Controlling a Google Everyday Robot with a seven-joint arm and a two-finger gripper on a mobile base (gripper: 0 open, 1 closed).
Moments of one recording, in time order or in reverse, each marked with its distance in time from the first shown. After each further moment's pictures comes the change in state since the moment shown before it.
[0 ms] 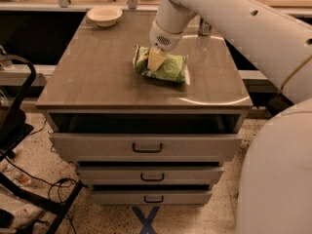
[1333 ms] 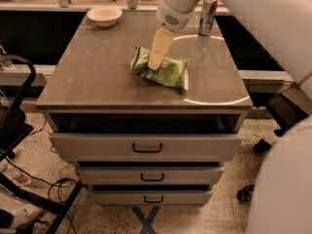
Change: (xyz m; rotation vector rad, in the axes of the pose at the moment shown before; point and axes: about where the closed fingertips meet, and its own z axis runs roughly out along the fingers) arm -0.001 -0.023 -0.065 0.136 -0.012 -0.021
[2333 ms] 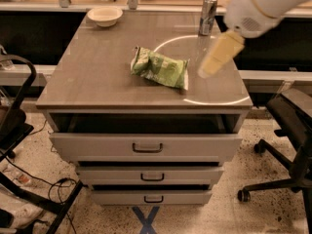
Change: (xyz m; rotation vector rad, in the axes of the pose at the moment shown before) arm 0.099 0.047 -0.126 0.128 -0.125 0.040
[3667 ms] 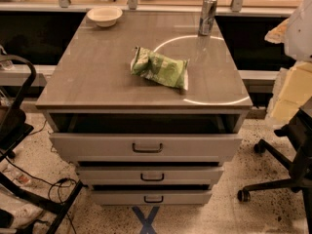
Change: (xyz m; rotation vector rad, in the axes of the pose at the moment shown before) arm 0.087 0.086 -0.089 -0.195 0.270 -0.067
